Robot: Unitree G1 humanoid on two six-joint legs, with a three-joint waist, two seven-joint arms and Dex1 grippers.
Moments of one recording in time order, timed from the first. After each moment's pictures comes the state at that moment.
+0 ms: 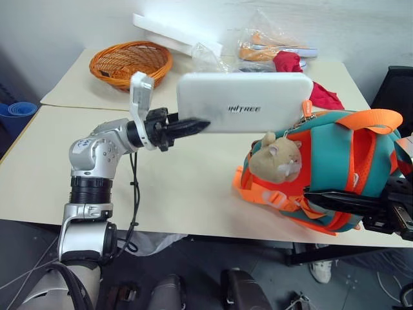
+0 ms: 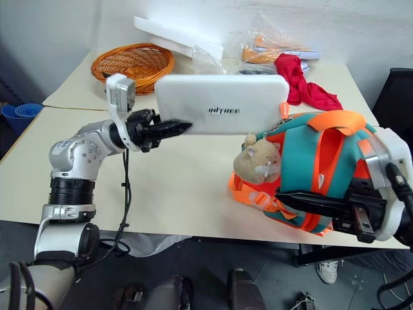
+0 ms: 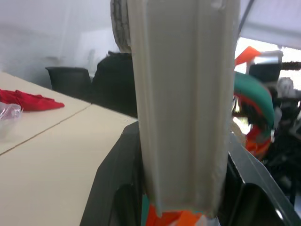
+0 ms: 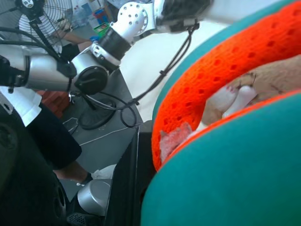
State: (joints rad) left arm -0.89 0.46 0.05 0.28 -0.59 0.62 -1.24; right arm 0.05 -1.08 -0.73 -0.59 1.51 1.00 0.84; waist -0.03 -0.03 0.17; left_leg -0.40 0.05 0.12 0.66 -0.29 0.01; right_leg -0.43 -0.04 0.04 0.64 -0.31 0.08
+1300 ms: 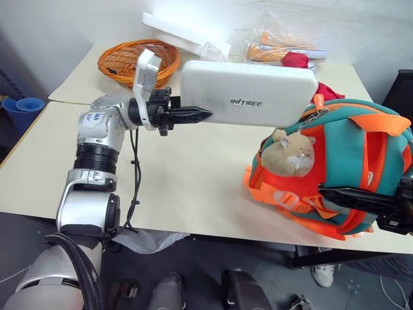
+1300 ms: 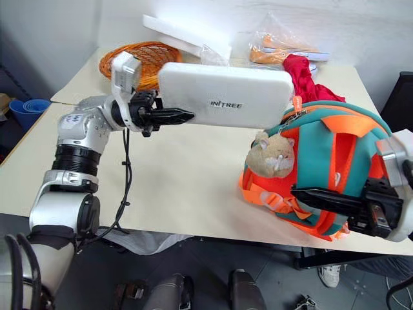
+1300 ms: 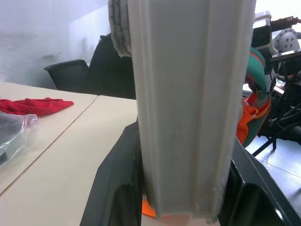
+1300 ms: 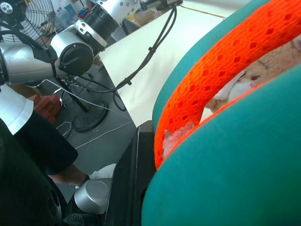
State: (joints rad) left arm -1.15 0.43 0.02 0.68 -0.43 0.39 -1.45; right arm 0.11 -1.09 -0.83 -0.54 1.51 1.07 0.85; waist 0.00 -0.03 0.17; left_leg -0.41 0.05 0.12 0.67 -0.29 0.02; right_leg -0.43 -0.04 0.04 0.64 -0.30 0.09
